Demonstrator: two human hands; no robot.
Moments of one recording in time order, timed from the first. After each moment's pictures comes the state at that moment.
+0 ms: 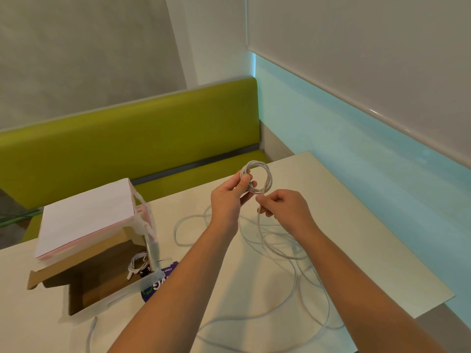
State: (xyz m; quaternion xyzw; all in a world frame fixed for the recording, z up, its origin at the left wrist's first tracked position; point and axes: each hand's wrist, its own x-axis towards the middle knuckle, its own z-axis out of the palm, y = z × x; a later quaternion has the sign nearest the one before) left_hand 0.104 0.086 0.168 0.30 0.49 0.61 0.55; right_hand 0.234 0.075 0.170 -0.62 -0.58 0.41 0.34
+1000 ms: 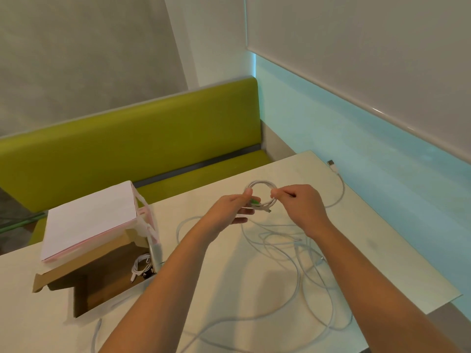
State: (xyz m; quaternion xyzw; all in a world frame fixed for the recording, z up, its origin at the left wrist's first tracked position) left_hand 0.072 0.084 0.161 0.49 0.58 0.31 0.57; right_hand 0.256 0.090 0.163 -0.64 -0.61 0.32 0.35
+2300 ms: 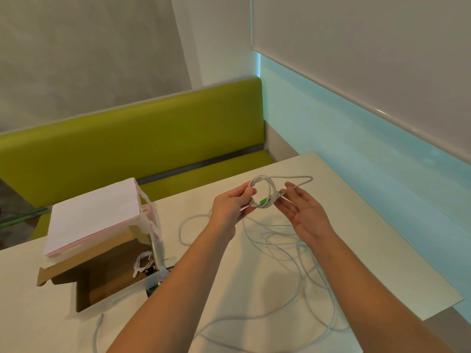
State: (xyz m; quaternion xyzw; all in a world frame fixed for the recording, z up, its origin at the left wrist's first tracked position) left_hand 0.089 0.082 0.162 0.27 0.56 0.51 0.60; right_hand 0.255 0.091 0.129 -0.39 -0.20 0.68 0.59
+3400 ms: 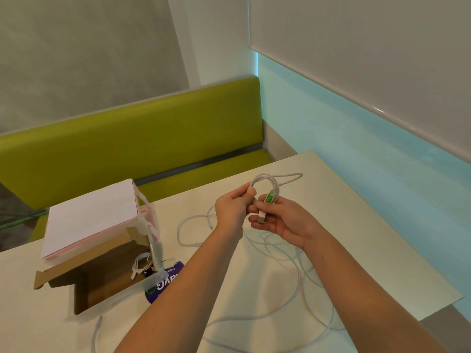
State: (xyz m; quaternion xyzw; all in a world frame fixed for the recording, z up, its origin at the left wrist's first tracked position) left_hand 0.107 0.083 0.156 0.25 0.58 0.54 0.55; right_hand 0.237 0.079 0.153 -0.40 -0.33 0.77 0.37
